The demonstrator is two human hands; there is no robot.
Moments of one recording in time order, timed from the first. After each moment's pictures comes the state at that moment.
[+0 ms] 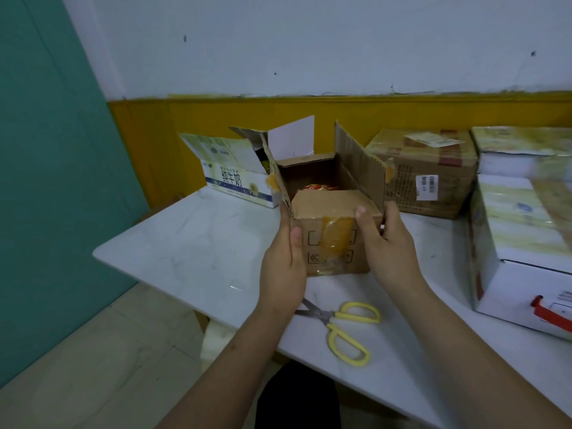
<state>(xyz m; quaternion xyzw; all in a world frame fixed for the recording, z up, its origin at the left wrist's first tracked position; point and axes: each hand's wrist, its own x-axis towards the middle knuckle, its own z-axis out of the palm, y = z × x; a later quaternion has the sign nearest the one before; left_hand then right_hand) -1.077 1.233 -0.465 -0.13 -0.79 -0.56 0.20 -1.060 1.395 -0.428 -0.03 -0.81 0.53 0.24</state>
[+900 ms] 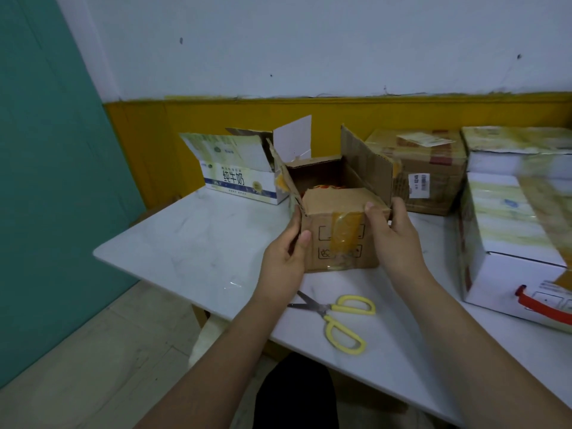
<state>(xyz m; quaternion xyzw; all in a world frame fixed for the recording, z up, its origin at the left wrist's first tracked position) -1.078 1.226 -0.462 -0.18 -0.78 -0.58 0.14 -1.065 1.410 -0.429 -0.07 -0.78 0.57 0.25</state>
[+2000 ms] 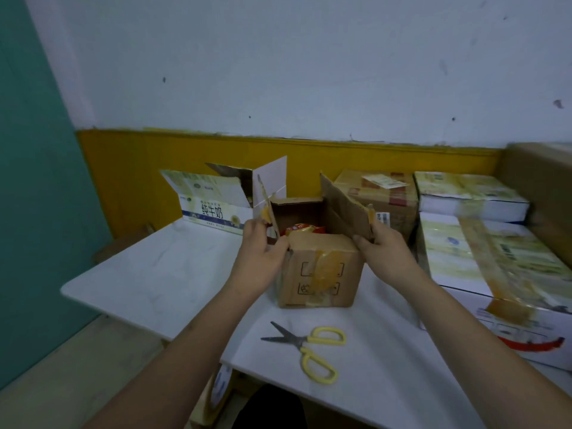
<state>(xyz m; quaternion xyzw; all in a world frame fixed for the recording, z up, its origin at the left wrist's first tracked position) -1.095 1.223 -0.388 -0.17 -0.83 -0.52 0.13 -1.059 1.452 -0.376 0.01 -0.88 0.42 0.20</state>
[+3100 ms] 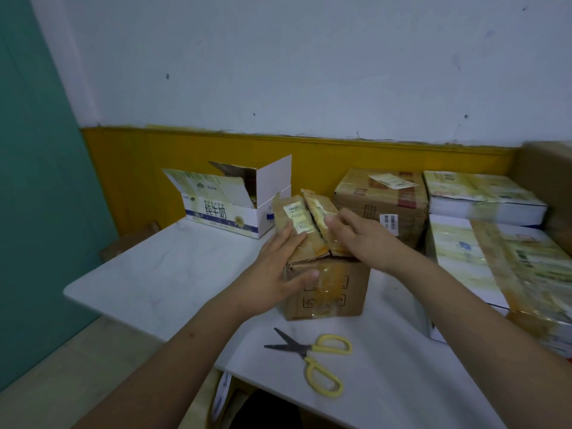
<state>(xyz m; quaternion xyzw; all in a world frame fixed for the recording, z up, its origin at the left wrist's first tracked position) -1.101 1.210 -0.398 -0.32 -0.89 -0.32 0.02 -1.076 1.431 -0.340 0.08 -0.94 0.31 0.08</state>
